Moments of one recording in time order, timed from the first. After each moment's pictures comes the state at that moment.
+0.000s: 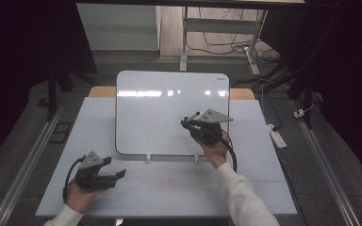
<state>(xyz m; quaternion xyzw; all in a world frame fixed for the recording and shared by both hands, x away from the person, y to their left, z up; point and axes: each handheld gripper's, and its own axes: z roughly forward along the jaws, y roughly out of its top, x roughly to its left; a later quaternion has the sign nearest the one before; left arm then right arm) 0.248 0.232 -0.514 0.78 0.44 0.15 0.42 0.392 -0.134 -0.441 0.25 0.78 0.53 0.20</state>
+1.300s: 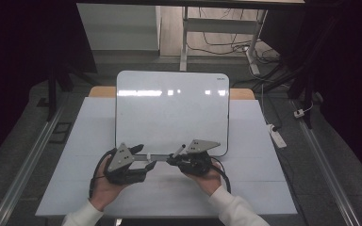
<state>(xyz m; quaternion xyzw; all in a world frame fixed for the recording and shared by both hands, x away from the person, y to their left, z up) 0.251 0.137 -0.451 0.79 0.30 0.23 0.47 0.323 -0.114 -0.486 0.21 0.83 0.51 0.05</state>
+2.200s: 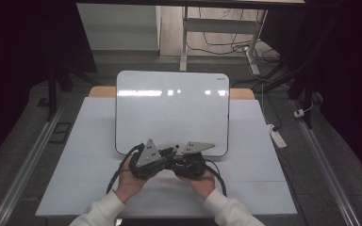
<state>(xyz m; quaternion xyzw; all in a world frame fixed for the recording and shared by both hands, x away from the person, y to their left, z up) 0.271 0.088 -0.450 0.81 0.25 0.22 0.48 0.318 -0.101 -0.496 0.25 0.82 0.51 0.00</state>
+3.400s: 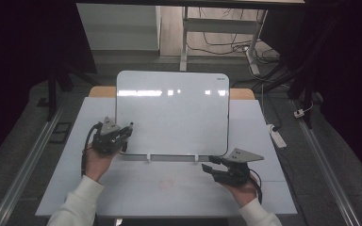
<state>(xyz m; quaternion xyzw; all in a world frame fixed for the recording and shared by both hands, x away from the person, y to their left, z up) 0.326 0.195 -0.456 0.77 0.43 0.25 0.40 0.297 -0.221 -0.482 0.30 0.80 0.51 0.12</state>
